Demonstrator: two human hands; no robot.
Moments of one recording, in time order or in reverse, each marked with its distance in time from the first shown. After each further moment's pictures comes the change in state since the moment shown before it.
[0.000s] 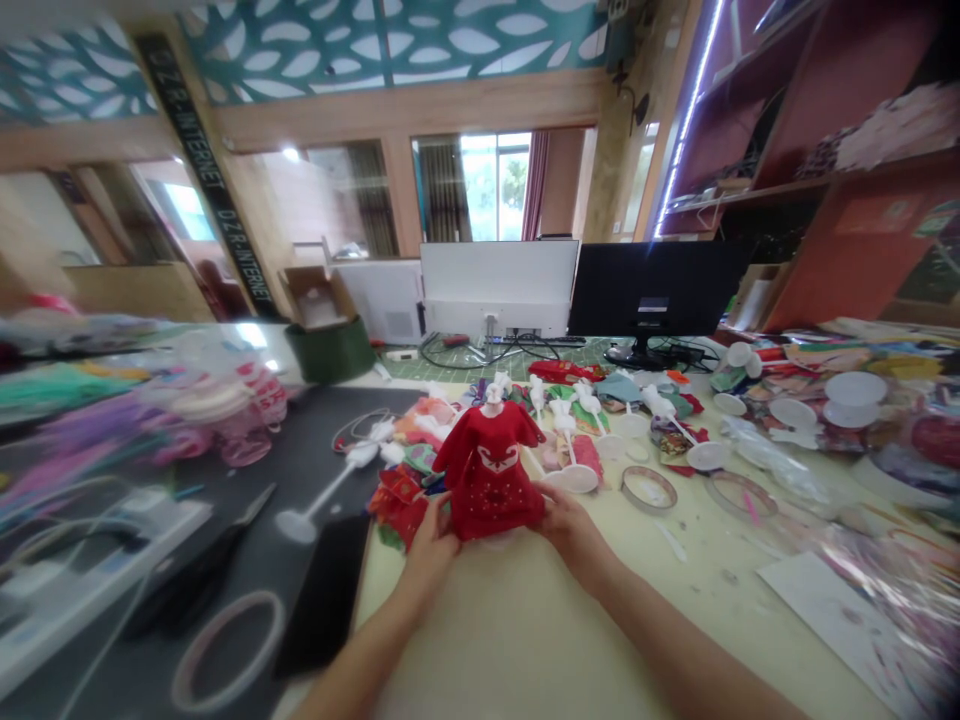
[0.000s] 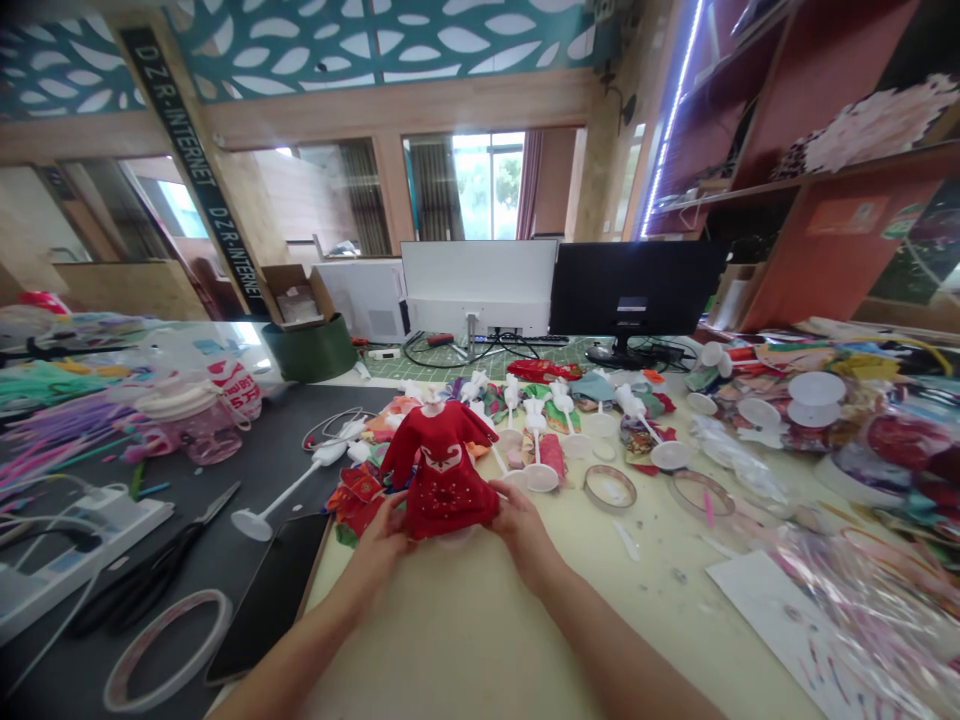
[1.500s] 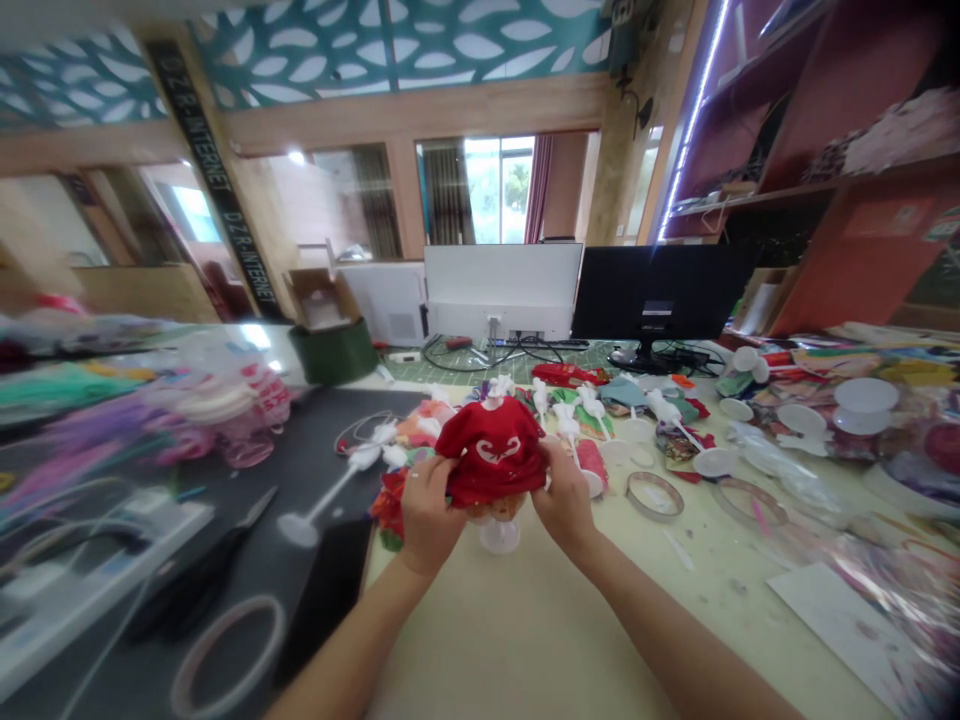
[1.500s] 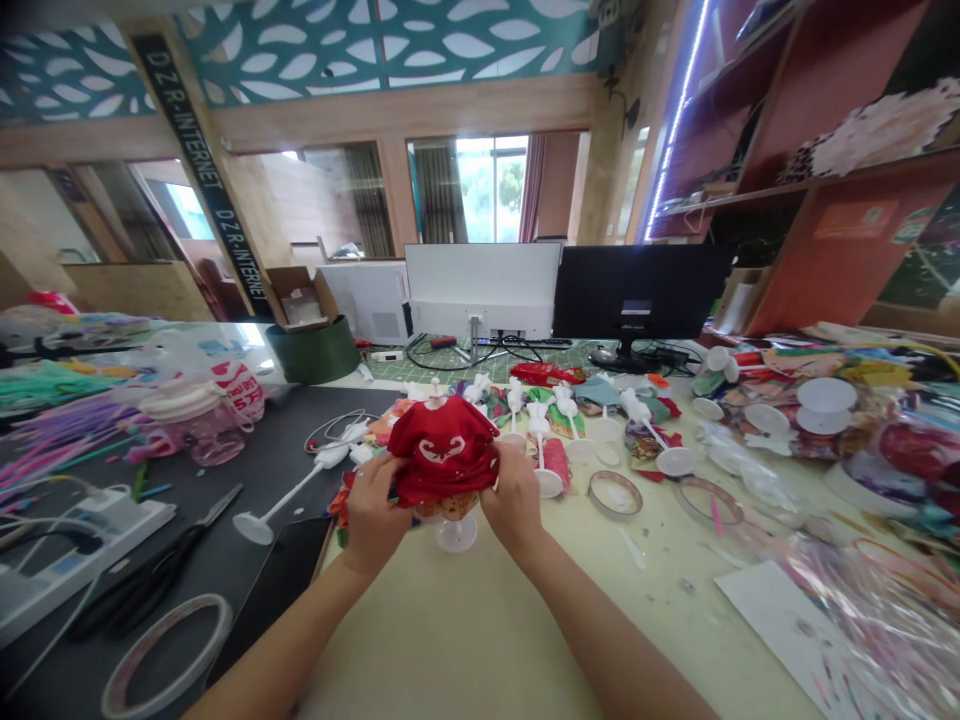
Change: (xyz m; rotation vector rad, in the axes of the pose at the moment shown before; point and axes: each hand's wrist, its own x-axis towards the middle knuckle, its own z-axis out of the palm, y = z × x) left_hand 0.036 0.039 -0.001 0.882 0.543 1.140; right_hand 0.032 -0.035 0.018 -1.120 0.418 -0.968
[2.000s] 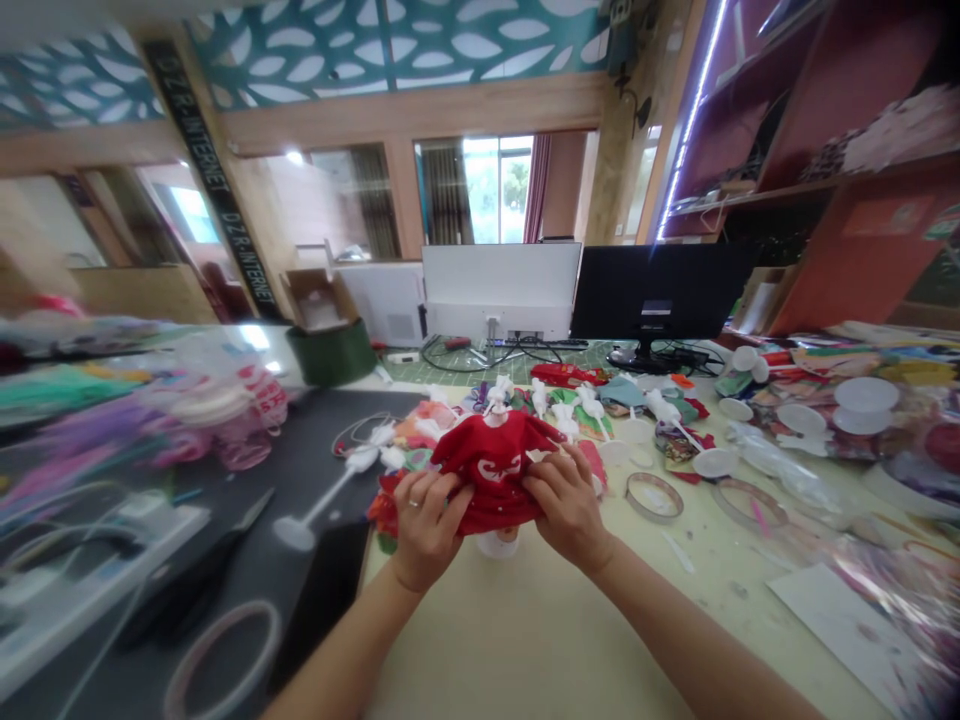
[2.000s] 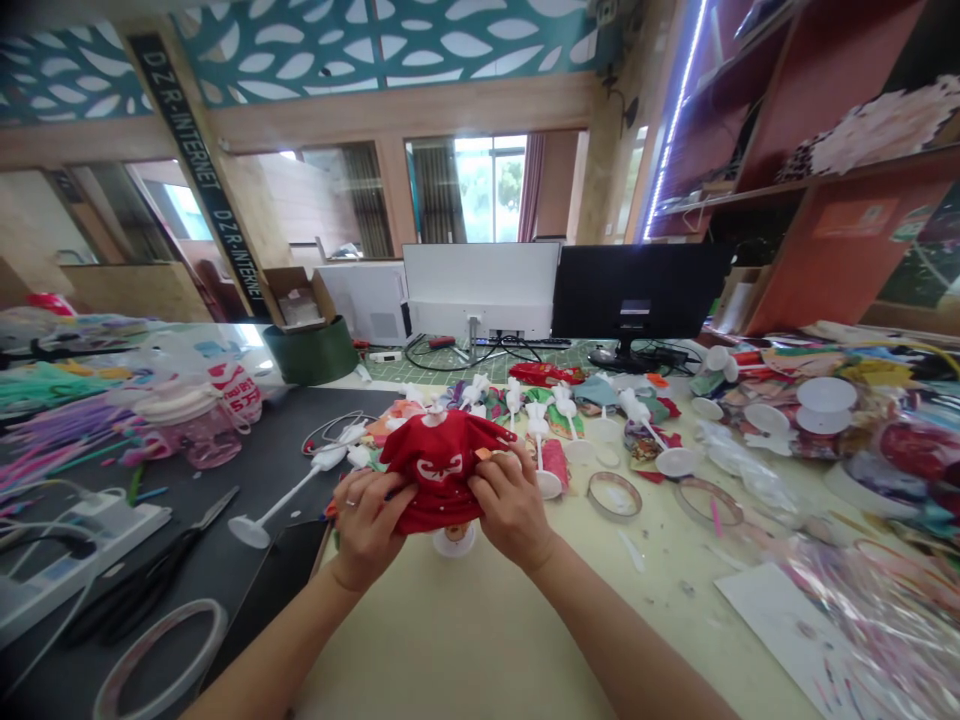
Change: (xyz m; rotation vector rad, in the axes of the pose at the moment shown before) left_hand -0.001 0.004 -0.019 0.043 0.007 0.313; right_hand 0.005 -0.005 -0.024 -0.061 0.026 -0.420
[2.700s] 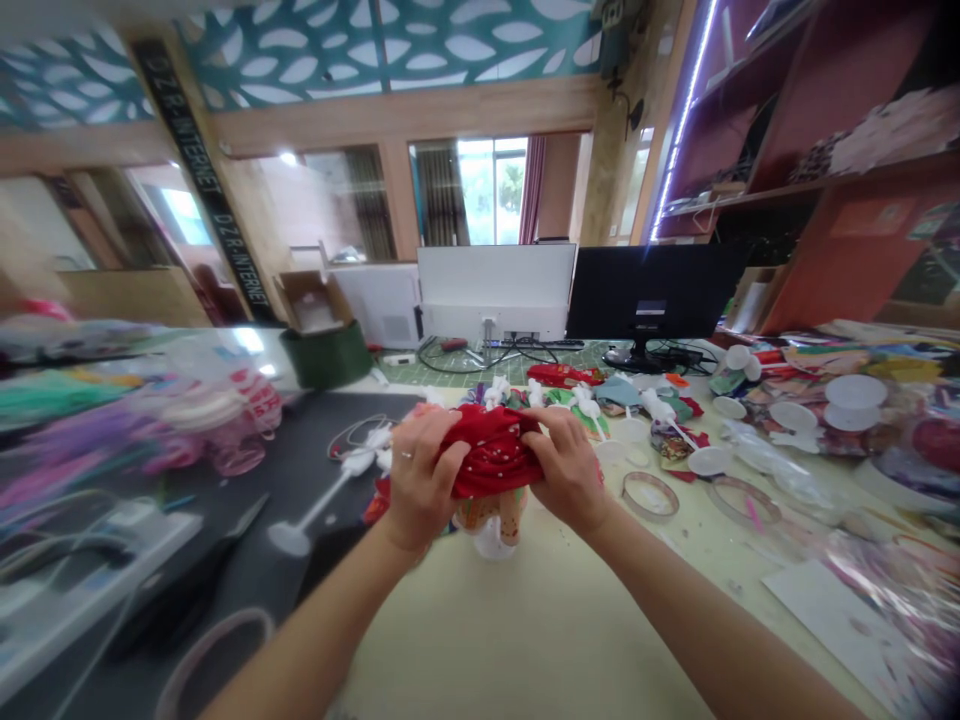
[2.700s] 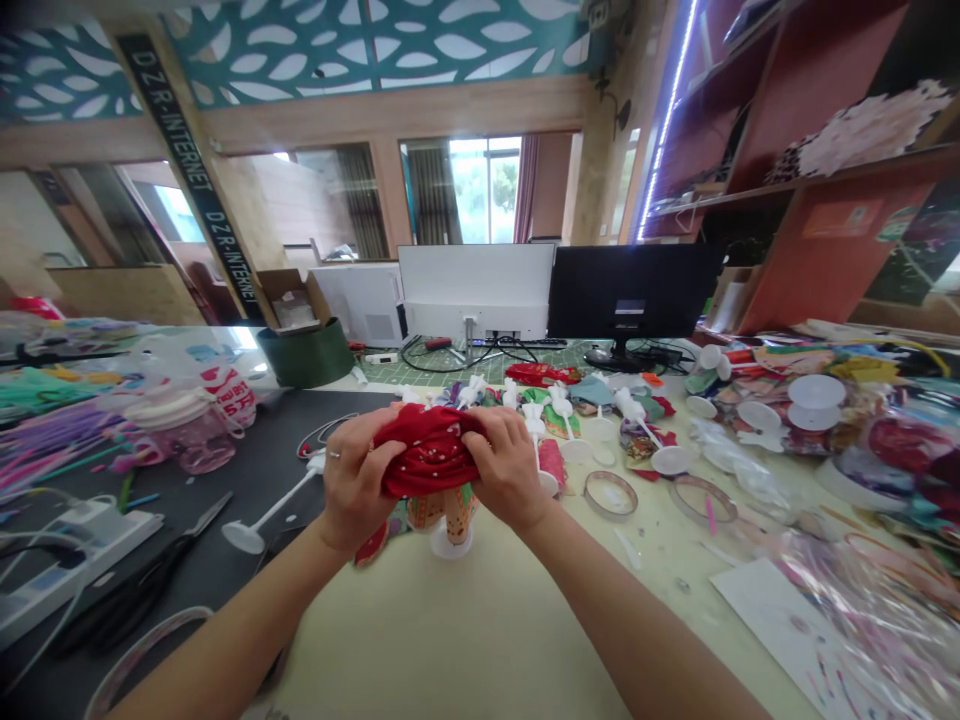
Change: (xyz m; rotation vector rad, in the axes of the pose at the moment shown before) left_hand 0.060 -0.016 -0.003 -0.048 0.055 0.030; right_hand 0.049 0.014 -0.009 0.057 0.082 0.013
